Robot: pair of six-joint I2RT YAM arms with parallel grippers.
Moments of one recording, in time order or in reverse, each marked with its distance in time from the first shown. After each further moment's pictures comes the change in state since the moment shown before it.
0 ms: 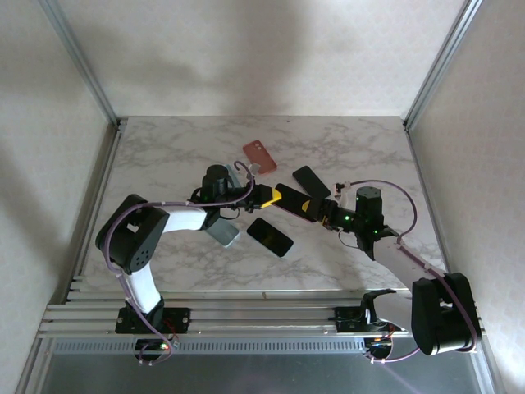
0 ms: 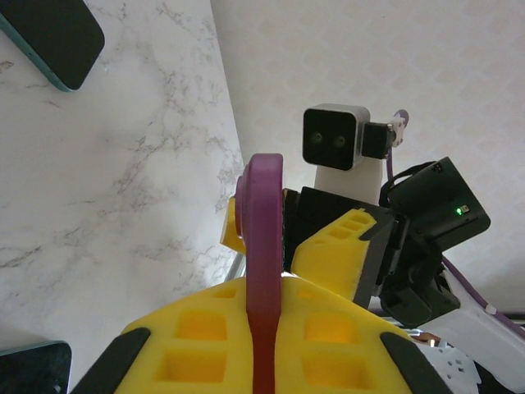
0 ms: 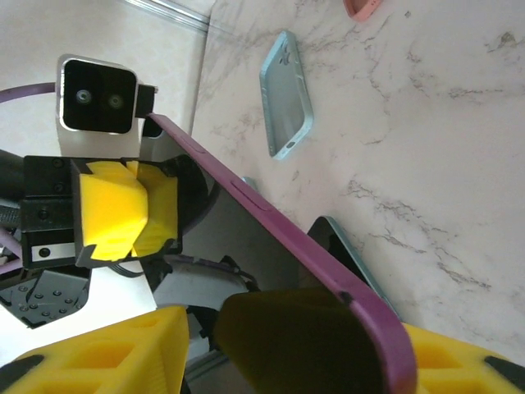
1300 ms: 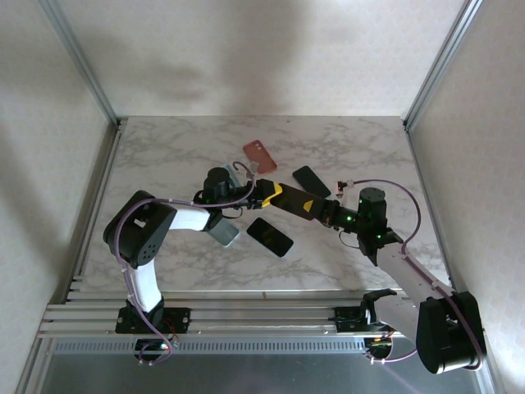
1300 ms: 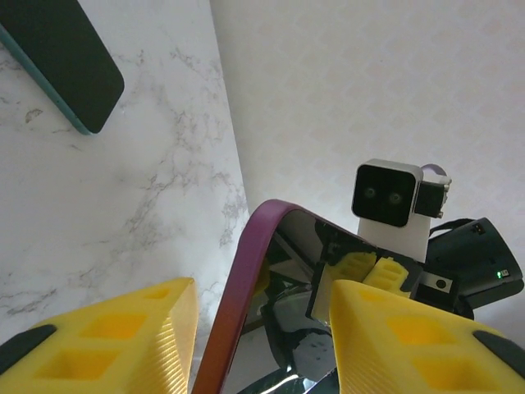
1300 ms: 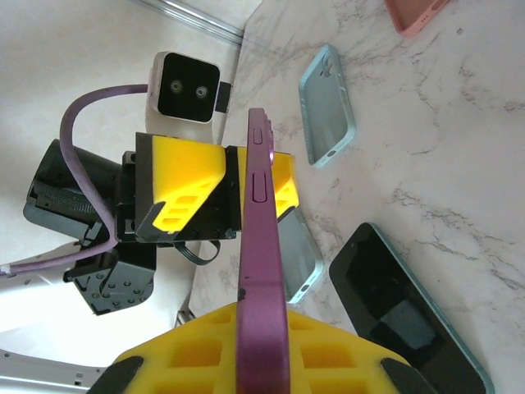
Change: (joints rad) left arm -0.003 0.063 -0.003 0.129 -0.089 -0.054; right arm 0.026 -0.119 -0.006 -0.018 0.009 0.060
